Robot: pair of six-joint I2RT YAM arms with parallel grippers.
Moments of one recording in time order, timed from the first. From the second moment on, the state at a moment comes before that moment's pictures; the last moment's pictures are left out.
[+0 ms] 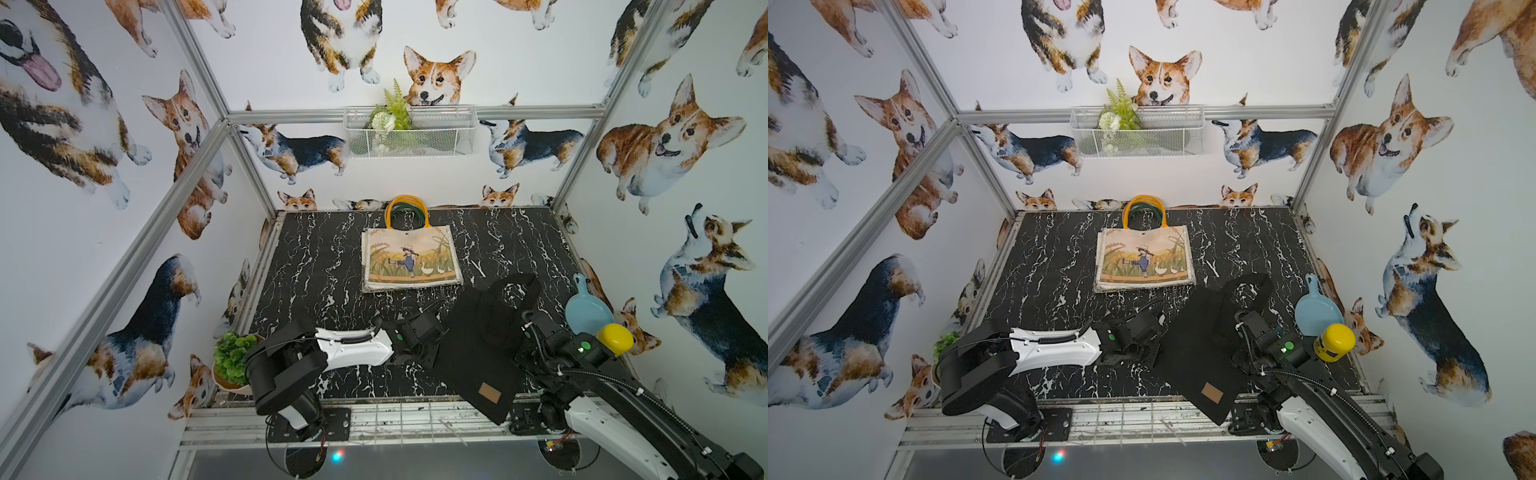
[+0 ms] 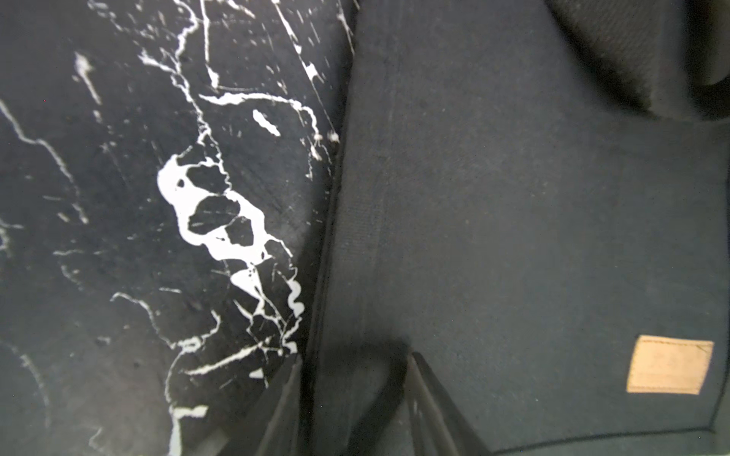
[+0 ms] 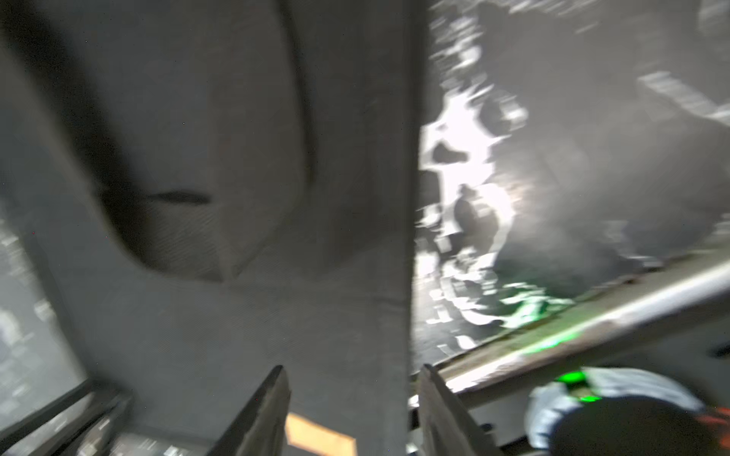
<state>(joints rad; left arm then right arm) -1.10 1.60 0.79 -0.24 0.02 -0.65 0.56 0.69 0.53 -1.14 -0.01 1.21</state>
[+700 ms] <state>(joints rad) -1.23 1.57 1.00 -0.44 0.04 -0.48 0.63 1.00 0.60 -0.85 0.02 0.94</state>
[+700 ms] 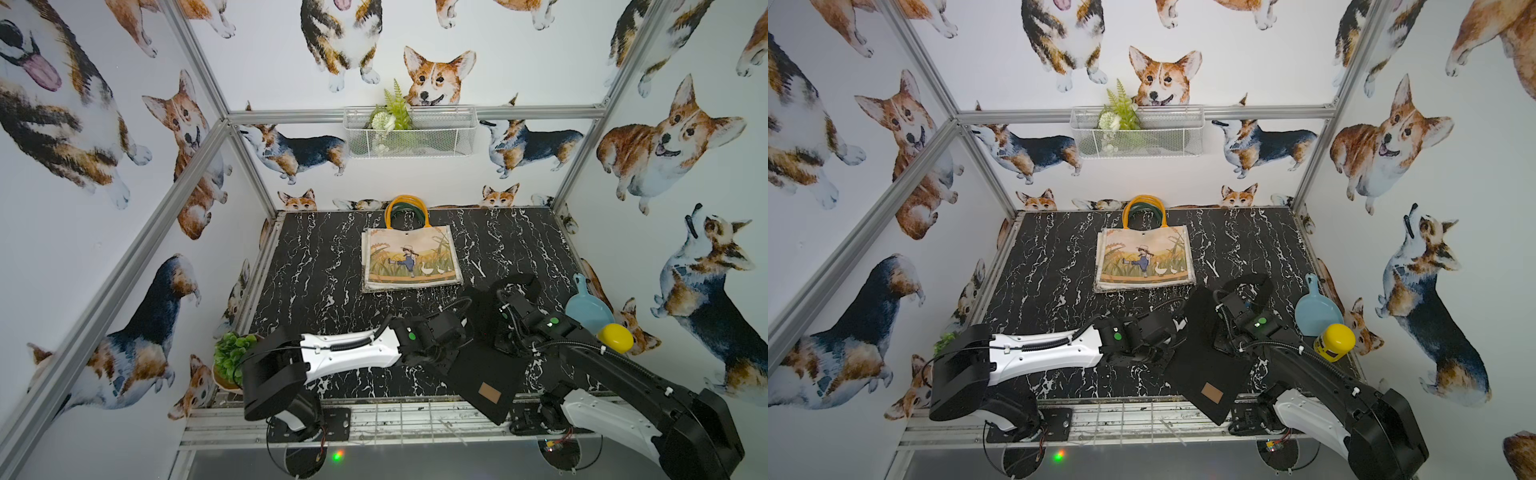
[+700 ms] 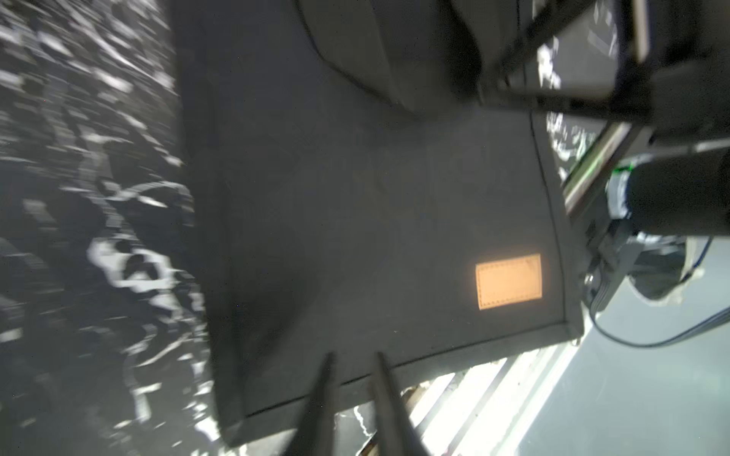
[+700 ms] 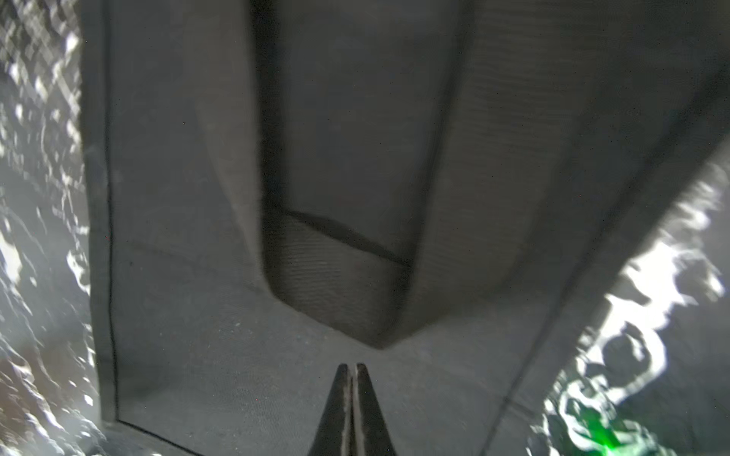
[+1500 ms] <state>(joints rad) -1.23 1.73 0.86 -0.15 0.15 -0.45 1.06 1.10 0.34 -0.37 0.61 1.06</state>
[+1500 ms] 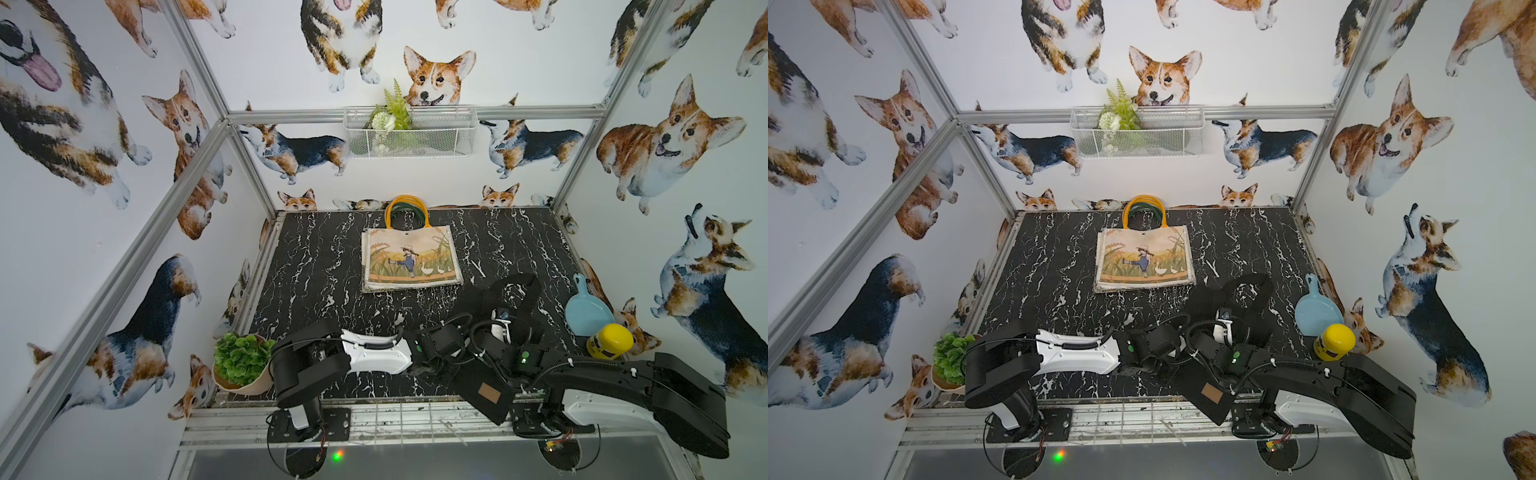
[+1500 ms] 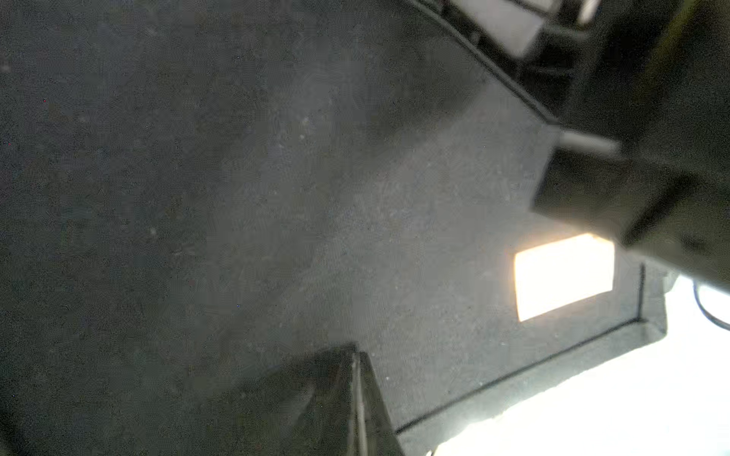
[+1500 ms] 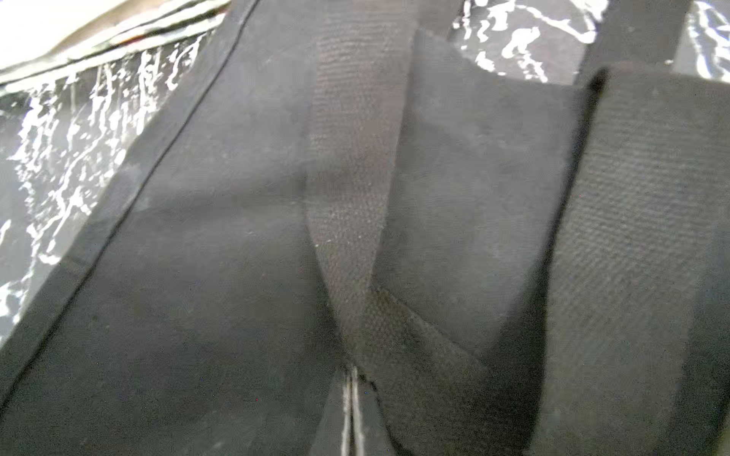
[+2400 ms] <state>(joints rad) -1.22 1.75 0.80 0.01 0.17 -0.48 0.29 1.30 0.73 -0.39 0.36 0.77</state>
